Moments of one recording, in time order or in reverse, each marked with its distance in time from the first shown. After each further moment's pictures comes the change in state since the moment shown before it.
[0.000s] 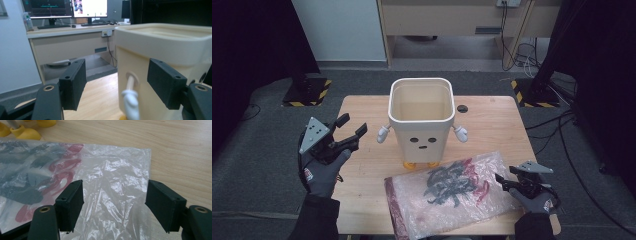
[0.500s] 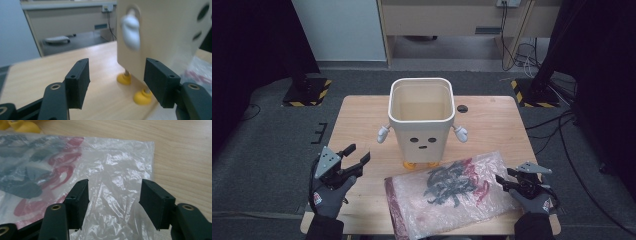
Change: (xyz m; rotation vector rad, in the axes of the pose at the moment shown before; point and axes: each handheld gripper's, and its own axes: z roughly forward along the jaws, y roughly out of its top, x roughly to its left) left arm -0.005 -0.080 -0.018 0.138 0.014 -0.023; right arm -0.002 -0.005 0.002 0.017 0.007 -0.008
